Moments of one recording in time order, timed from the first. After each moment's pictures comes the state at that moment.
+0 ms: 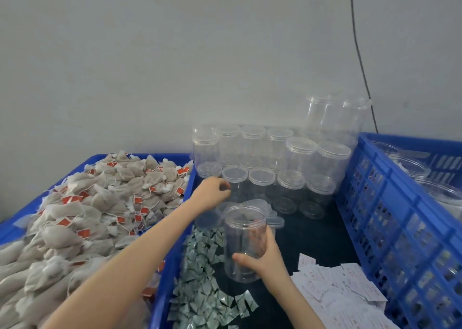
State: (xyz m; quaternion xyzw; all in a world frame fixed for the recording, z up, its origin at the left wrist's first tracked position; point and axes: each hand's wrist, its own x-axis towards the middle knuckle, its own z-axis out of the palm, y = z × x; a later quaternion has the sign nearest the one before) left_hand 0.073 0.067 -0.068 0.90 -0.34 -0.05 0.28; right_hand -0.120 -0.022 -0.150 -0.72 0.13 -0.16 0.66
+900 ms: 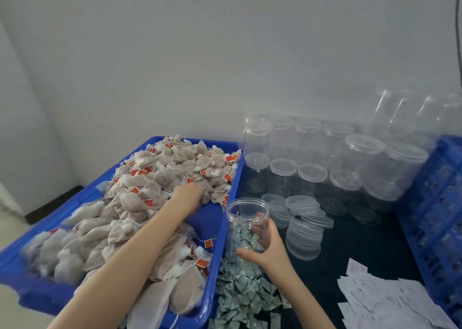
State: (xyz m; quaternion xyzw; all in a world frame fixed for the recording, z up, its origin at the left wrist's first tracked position) left_hand 0.084 0.217 -0.086 0.97 -0.20 -0.03 -0.12; right_hand -0.092 0.049 -0.150 -0.75 0.04 -0.07 0.65
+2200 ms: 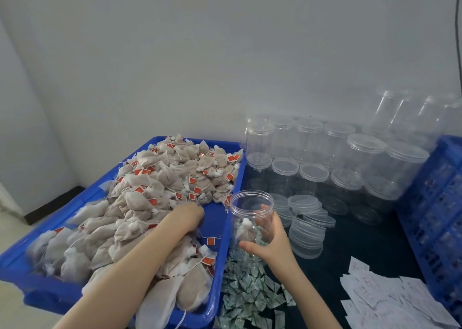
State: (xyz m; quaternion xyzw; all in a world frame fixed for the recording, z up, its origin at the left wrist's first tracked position) left_hand 0.062 0.230 -0.105 0.94 -0.24 -0.17 -0.15; right_hand -0.091 0.054 -0.138 -0.75 0.03 -0.11 0.66
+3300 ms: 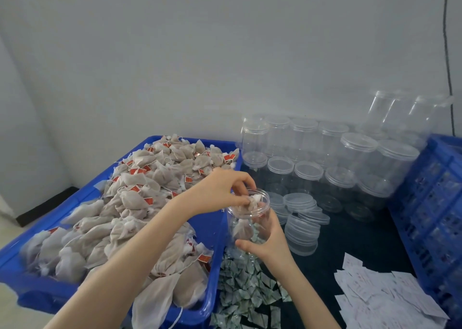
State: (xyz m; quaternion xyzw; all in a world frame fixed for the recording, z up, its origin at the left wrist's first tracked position) left_hand 0.006 0.196 -0.018 0.84 -0.45 -0.06 0.30; right_hand -0.094 0.056 -0.136 -0.75 0.02 -0.13 0.65
